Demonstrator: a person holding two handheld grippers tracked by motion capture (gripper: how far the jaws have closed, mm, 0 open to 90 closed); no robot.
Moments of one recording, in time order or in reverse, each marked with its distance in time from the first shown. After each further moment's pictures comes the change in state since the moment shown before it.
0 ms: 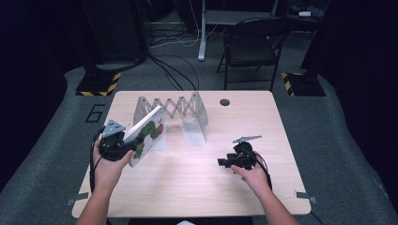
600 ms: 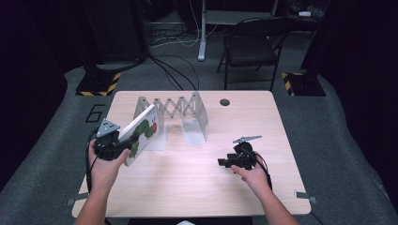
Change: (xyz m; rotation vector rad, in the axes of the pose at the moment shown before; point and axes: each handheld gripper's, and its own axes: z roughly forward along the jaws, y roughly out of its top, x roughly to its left) left arm 0.009 -0.003 -0.003 -0.017 0.062 -0.031; right arm -0.001 0.000 0.000 -0.004 -0.001 -0.005
